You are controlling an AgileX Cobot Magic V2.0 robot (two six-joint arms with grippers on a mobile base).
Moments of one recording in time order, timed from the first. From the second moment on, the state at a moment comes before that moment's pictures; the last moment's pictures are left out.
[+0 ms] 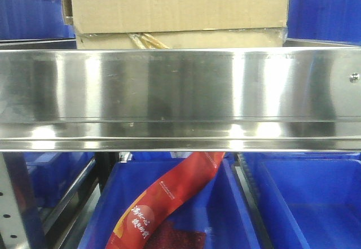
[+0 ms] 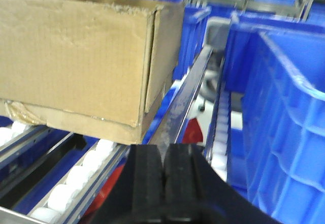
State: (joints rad) left arm -0.33 0.43 -0.56 0.16 0.38 -0.19; right arm 0.24 0.47 -0.56 0.21 0.31 -0.25
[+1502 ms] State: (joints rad) left arm -0.03 0.01 0.00 -0.01 0.04 0.03; right arm 0.24 0.46 -0.55 0.21 0.29 -0.25
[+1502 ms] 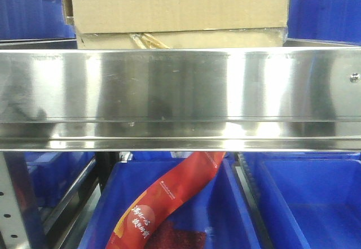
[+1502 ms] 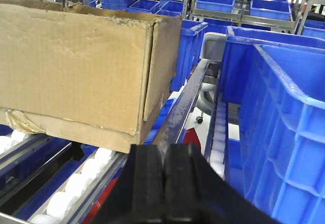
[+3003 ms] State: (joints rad) left arm -0.03 0.01 0.00 -0.01 0.02 0.03; right arm 0.02 0.05 -0.07 0.12 0.12 -0.11
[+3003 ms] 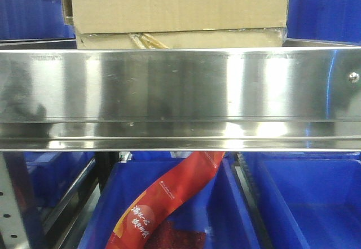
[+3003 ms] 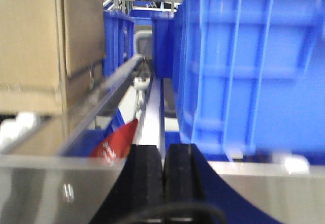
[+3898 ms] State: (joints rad) left arm -0.03 0.01 0.00 -0.01 0.02 0.03; right arm 0.02 0.00 0.00 0.12 0.11 -0.11
